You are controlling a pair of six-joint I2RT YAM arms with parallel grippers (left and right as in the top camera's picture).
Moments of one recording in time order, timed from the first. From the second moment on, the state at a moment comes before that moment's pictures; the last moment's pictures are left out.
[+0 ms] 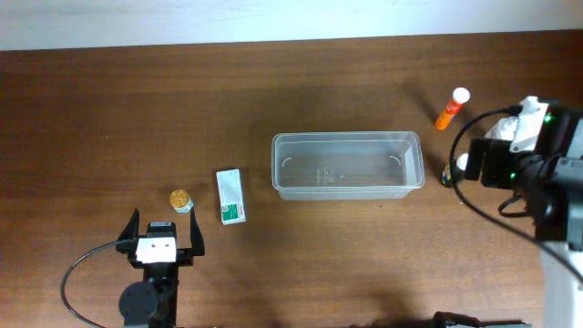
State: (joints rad) left arm 0.00 0.01 0.01 -0.08 -0.05 0.14; right arm -0.23 1.15 1.37 -1.09 0.05 -0.06
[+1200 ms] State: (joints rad) left arm 0.00 0.01 0.01 -0.08 -0.05 0.14; right arm -0.33 1.62 1.37 -1.04 -0.14 -0.32
